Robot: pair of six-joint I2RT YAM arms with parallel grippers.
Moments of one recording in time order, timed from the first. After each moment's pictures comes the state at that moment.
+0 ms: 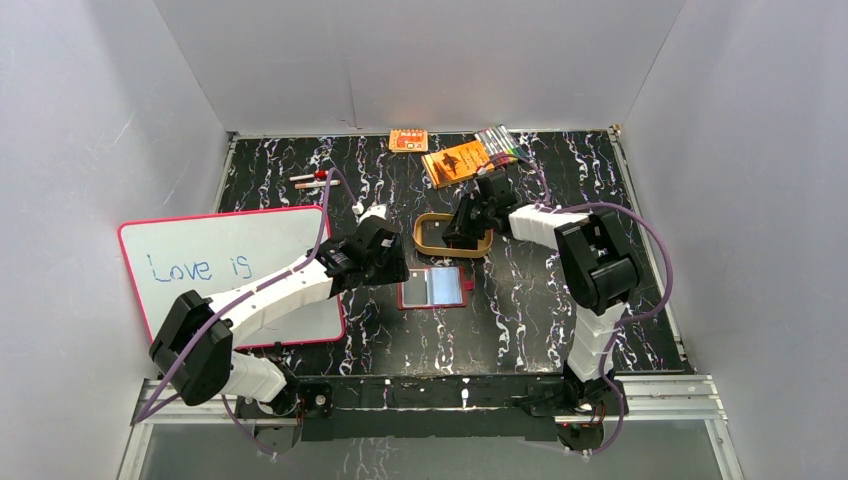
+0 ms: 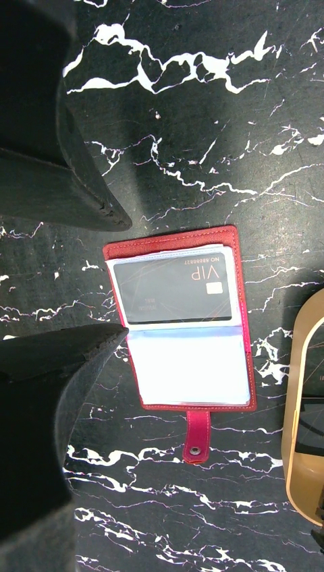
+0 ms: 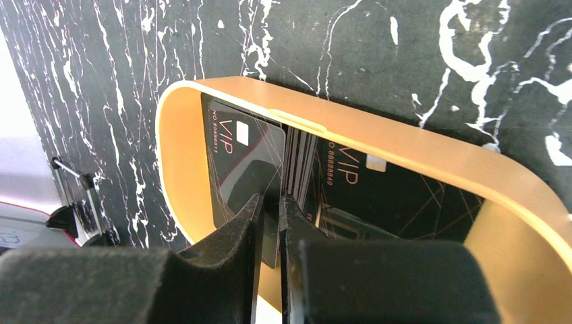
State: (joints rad) left arm -0.76 1.37 0.89 -0.42 -0.17 -0.73; right arm 0.46 1.91 1.15 -0.05 -0.36 0.68
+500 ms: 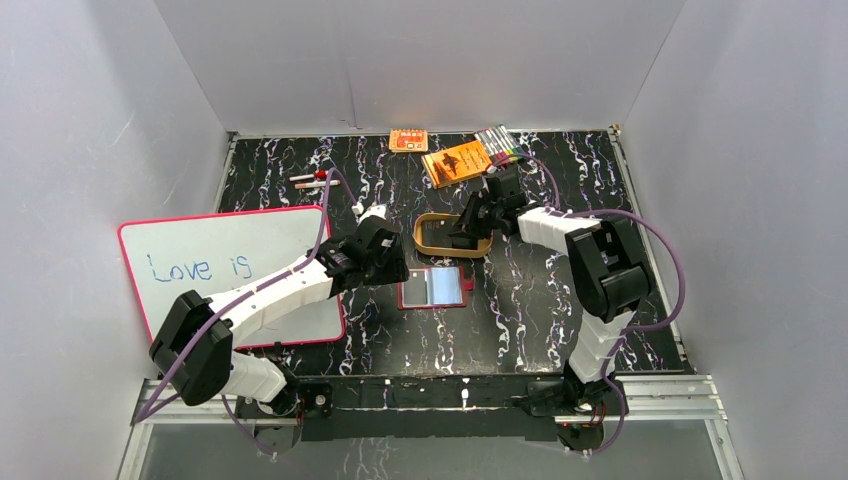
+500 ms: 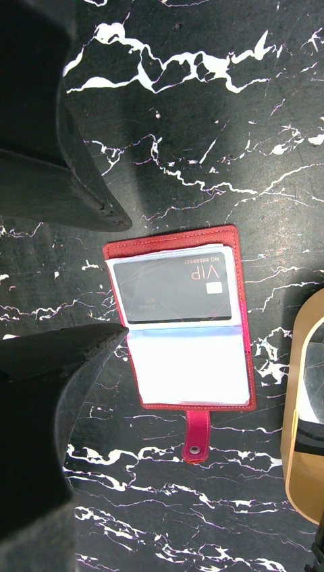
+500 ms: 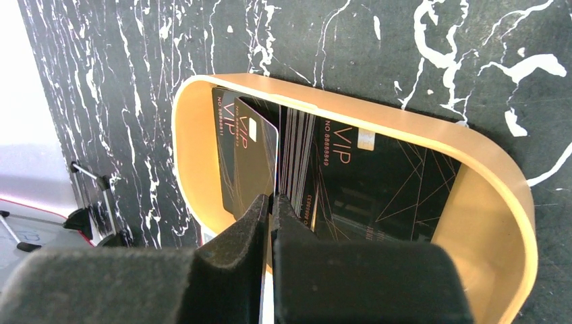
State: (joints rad) left arm -0.76 1.37 0.89 -0.42 -0.17 -0.73; right arm 0.42 1.84 1.08 -0.03 -0.36 0.70
